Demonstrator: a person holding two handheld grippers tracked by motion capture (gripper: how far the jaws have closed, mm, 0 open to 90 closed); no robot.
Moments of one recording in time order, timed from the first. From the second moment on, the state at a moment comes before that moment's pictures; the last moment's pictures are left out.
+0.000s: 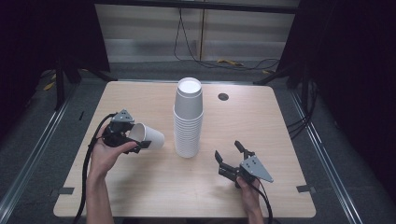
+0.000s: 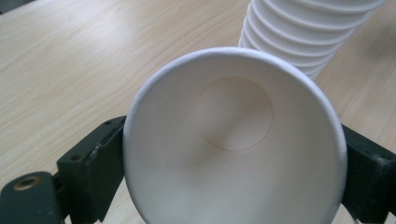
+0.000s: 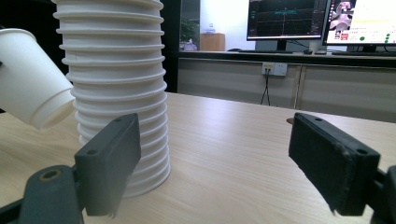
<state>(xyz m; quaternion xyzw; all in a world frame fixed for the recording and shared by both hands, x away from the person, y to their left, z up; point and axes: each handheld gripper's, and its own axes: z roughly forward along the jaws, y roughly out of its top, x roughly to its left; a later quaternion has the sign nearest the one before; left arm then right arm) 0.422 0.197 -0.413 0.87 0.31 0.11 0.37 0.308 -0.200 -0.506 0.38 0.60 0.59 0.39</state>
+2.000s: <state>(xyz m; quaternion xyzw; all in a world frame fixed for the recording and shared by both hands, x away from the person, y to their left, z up) 0.462 0.170 -0.455 0.91 0.29 0.10 0.28 0.308 -0.202 -0.506 0.38 0.61 0.59 0.38</state>
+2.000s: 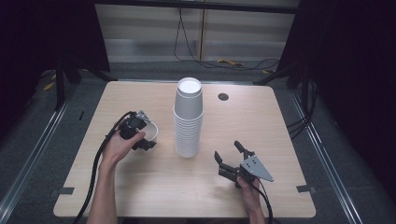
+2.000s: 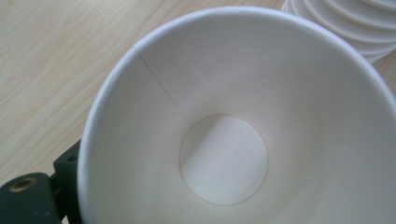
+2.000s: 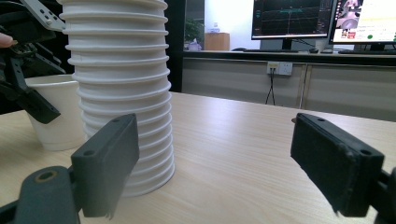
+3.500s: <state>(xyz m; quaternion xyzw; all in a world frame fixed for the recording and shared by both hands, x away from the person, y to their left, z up) 0.372 0.212 -0.492 0.79 0.38 0.18 0.45 0.308 -0.202 -0.506 0.38 0.61 0.59 0.38</state>
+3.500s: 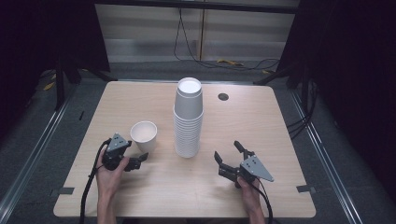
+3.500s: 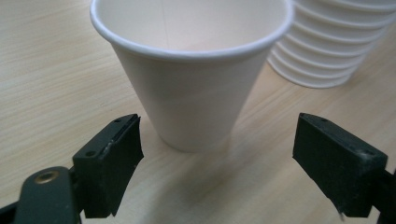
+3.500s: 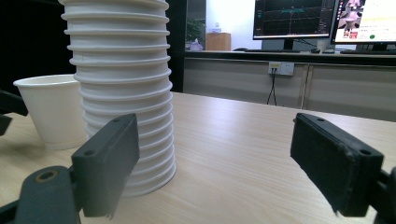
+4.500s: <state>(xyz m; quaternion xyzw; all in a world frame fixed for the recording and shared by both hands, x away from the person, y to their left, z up) 0.318 0.143 -0.498 0.73 0.31 0.19 0.58 0.308 -0.202 -0.506 0.38 0.61 0.59 0.38</state>
